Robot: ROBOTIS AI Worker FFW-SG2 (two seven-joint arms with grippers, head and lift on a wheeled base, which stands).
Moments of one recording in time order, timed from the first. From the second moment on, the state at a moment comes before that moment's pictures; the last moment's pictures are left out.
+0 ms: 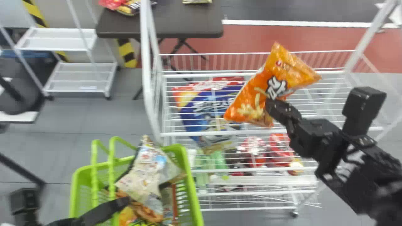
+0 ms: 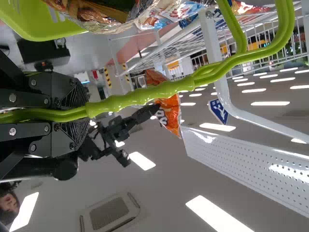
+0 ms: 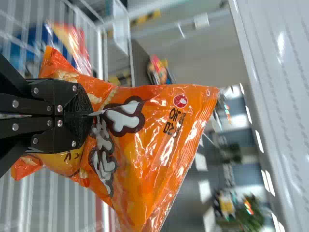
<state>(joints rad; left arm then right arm) 0.39 0.21 0.45 -1.63 0.54 1.09 -1.57 0.36 -0.13 0.01 -2.23 -0.35 0.66 0.25</state>
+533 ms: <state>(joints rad) 0.39 0.20 0.44 -1.63 0.53 1.09 -1.57 0.35 -0.13 0.24 -2.19 -0.52 0.81 0.32</state>
